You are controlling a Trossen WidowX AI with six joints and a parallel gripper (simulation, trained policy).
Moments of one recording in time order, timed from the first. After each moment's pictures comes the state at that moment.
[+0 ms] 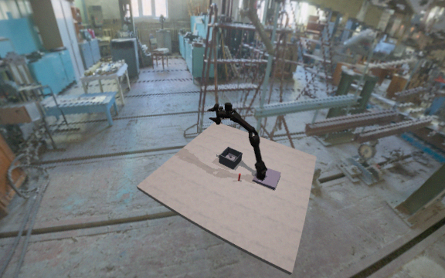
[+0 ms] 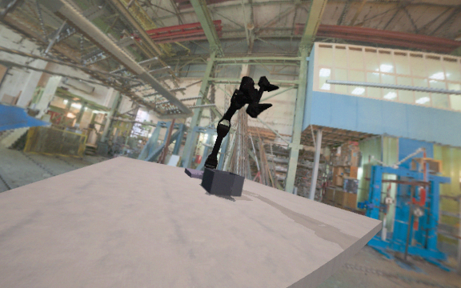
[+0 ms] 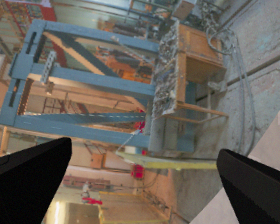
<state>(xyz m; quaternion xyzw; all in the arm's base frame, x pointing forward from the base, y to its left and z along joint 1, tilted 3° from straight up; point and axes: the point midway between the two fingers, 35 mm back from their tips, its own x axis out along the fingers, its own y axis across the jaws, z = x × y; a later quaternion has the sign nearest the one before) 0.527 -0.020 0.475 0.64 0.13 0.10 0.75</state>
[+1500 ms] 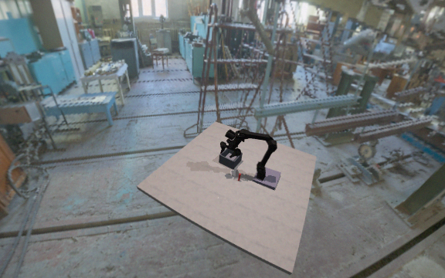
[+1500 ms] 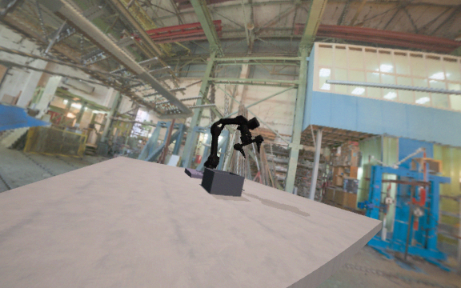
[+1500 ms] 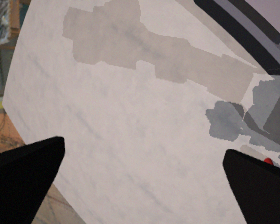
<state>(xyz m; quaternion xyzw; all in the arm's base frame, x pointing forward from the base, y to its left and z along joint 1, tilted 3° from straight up) 0.276 0.132 0.251 0.47 0.51 -0.13 0.71</state>
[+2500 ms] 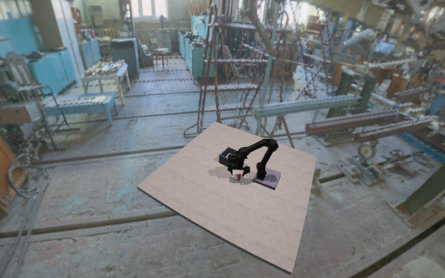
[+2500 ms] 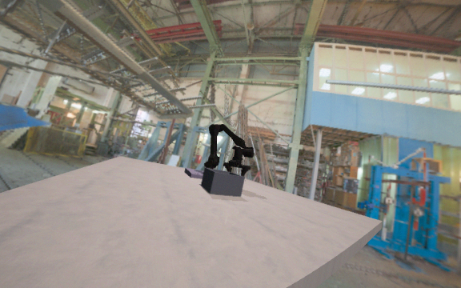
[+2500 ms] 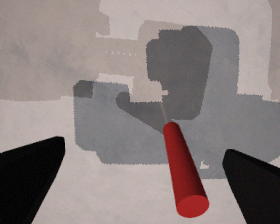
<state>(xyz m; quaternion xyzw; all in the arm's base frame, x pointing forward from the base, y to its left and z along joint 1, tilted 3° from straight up) 0.171 0.135 0.078 0.39 0.60 -0.30 0.63</state>
